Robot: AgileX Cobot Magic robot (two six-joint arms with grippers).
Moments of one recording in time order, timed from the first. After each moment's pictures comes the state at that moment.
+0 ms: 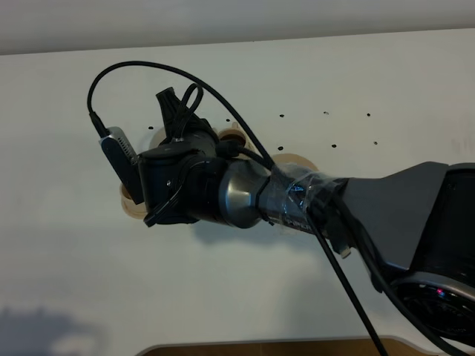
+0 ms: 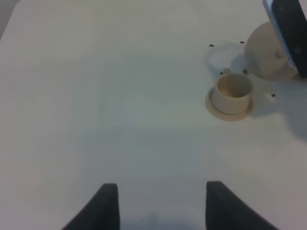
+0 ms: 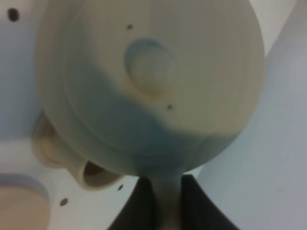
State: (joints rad) left arm -0.02 -0.01 -0.51 -0.03 1.04 0.04; right arm 0.94 2.28 -1.75 -1.01 0.87 -0.41
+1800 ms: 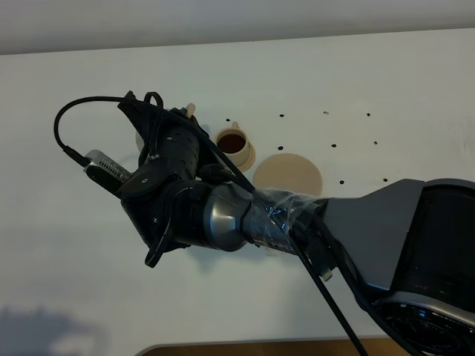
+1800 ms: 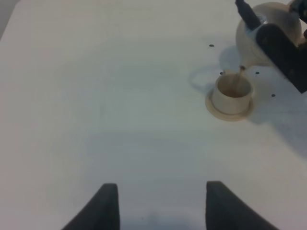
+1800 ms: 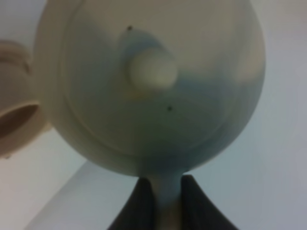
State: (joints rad) left arm -0.02 -0.01 -0.51 -0.03 1.04 0.04; right arm 0.98 2.32 -1.75 -1.31 0.90 -0.52
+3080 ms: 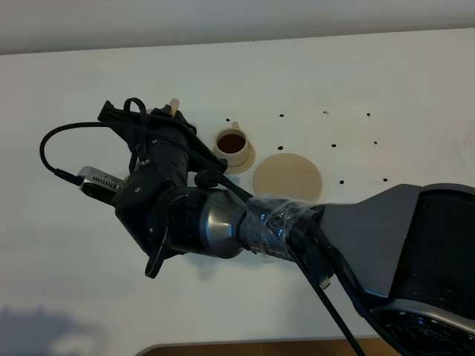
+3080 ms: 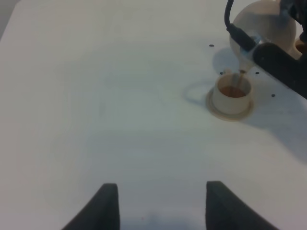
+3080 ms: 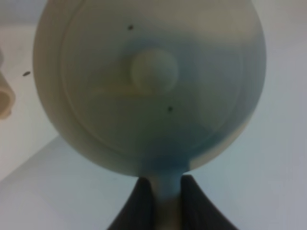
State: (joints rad) left arm -0.02 -0.01 -0.51 -0.03 1.04 0.04; right arm 1.00 2.32 -1.75 -1.39 0.88 -0.65
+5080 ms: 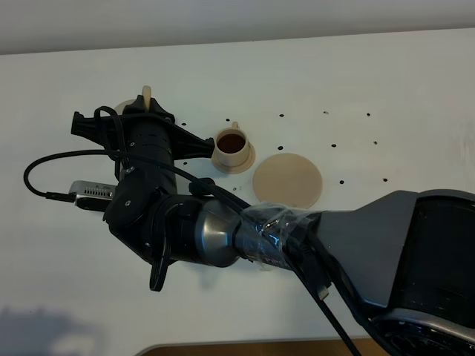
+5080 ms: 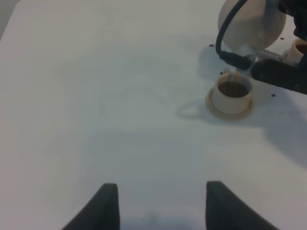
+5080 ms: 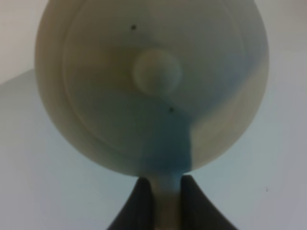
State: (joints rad) left arm -0.02 -0.01 -0.51 -0.03 1.04 0.04; right arm 1.03 2.32 -1.75 -1.56 0.84 -0.76
